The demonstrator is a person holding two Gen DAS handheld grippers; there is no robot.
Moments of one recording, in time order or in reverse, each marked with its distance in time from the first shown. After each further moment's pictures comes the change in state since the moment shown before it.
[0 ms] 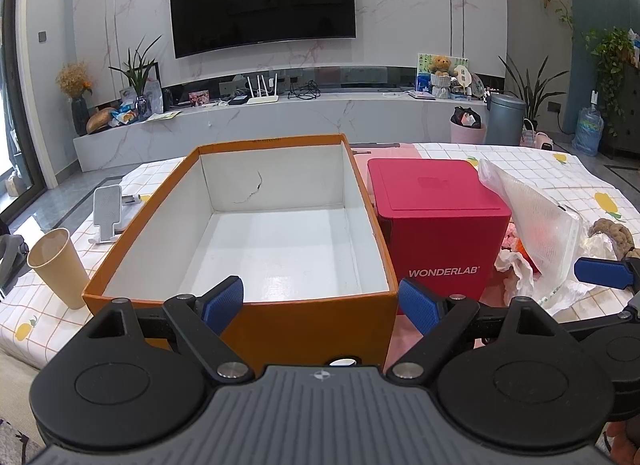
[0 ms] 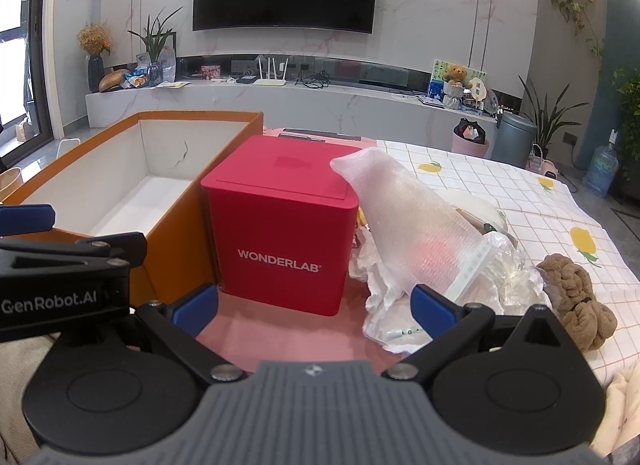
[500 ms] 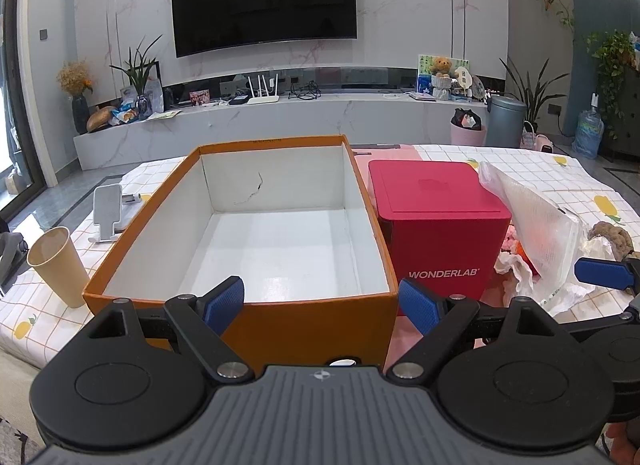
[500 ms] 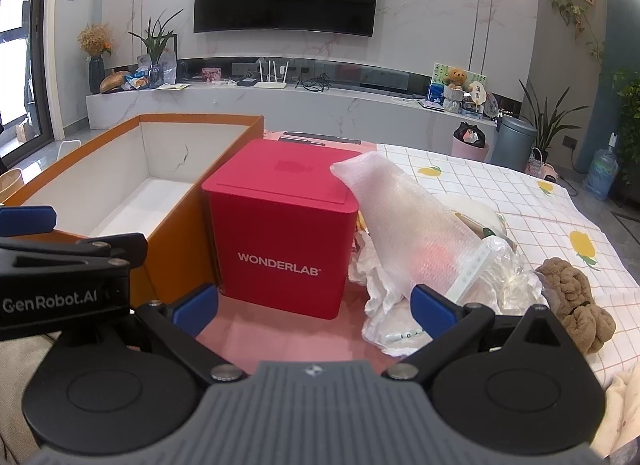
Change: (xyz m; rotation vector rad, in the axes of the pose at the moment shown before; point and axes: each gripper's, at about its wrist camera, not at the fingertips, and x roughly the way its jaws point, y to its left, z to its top) left arm -0.001 0.001 0.000 -0.011 -0.001 -0.003; right arm -0.001 0.000 0.001 0.002 -0.007 0.006
